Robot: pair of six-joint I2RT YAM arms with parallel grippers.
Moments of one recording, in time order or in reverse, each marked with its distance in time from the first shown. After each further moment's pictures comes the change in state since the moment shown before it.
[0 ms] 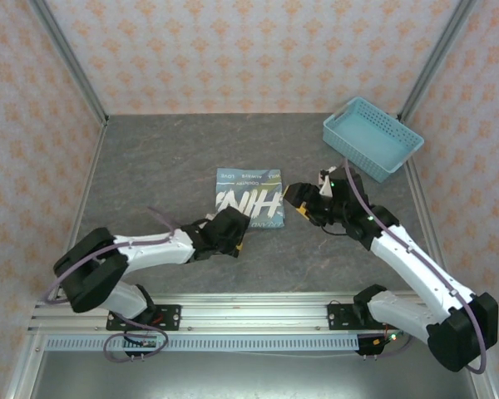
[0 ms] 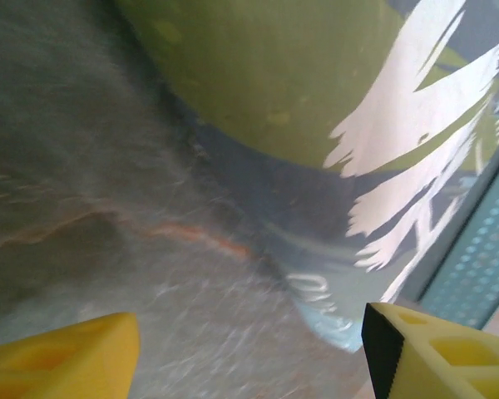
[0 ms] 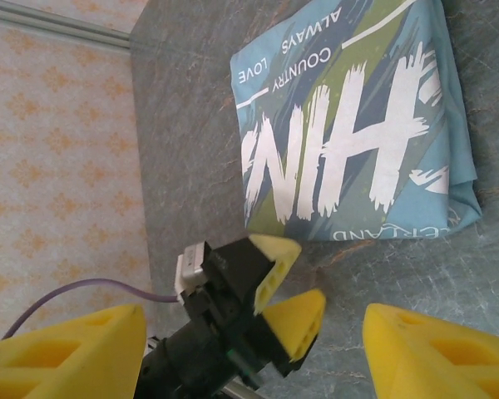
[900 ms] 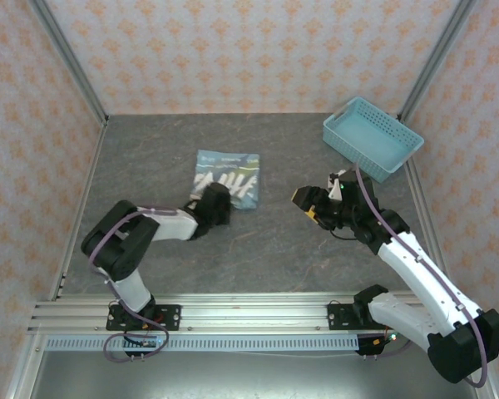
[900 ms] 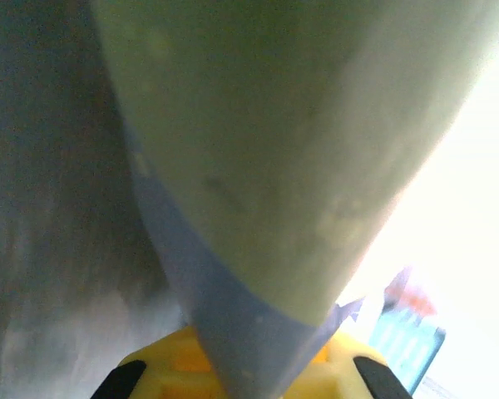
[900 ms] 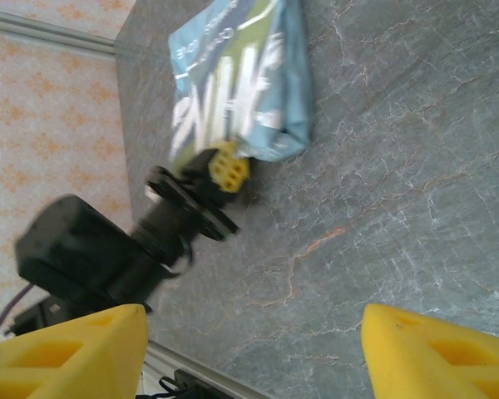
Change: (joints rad) left arm 0.391 0.192 0.053 0.239 0.003 0.104; right arm -0.056 -0.066 0.000 -0.115 -0.015 -0.039
